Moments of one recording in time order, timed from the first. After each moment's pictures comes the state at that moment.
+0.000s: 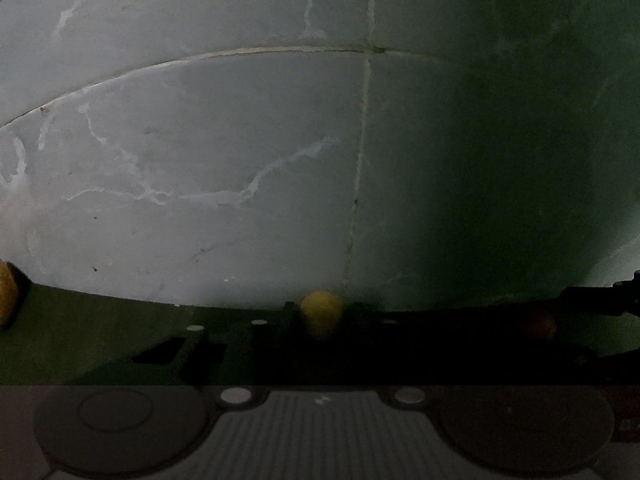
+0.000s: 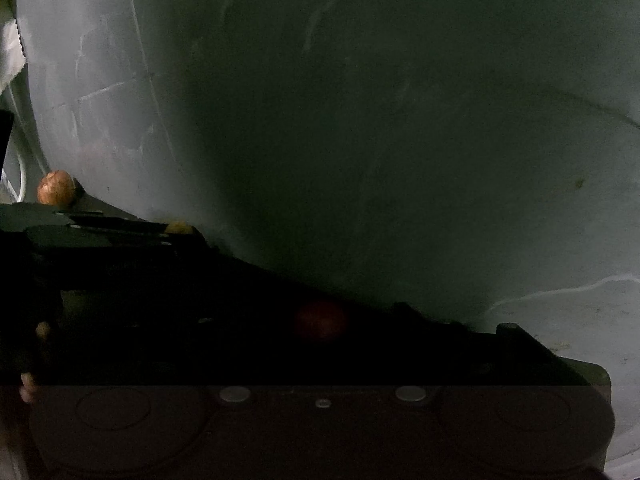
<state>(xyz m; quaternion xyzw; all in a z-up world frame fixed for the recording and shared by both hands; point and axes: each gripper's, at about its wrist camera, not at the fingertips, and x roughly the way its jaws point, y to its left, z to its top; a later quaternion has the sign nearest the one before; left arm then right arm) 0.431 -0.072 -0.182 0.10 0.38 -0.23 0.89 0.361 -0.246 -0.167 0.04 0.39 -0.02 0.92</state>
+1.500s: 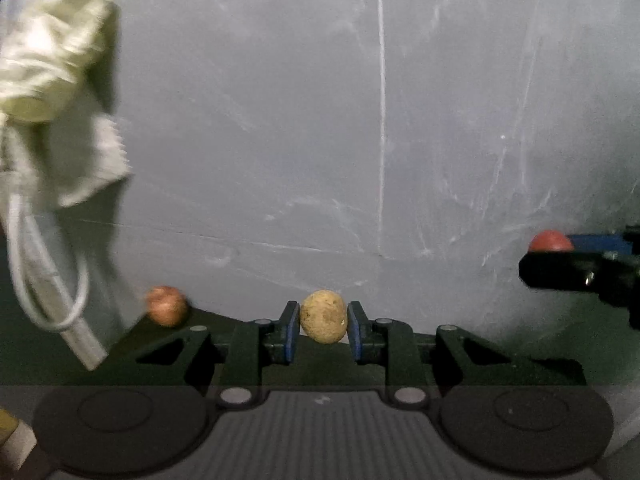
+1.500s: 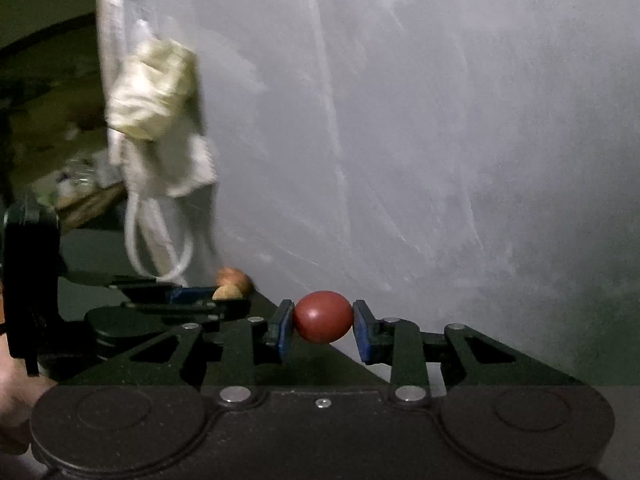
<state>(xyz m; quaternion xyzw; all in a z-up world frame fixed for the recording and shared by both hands) 0.285 -0.034 -0.012 0.06 0.27 -0.09 0.96 0.268 -0.243 0.033 0.03 0.23 0.20 0.95</state>
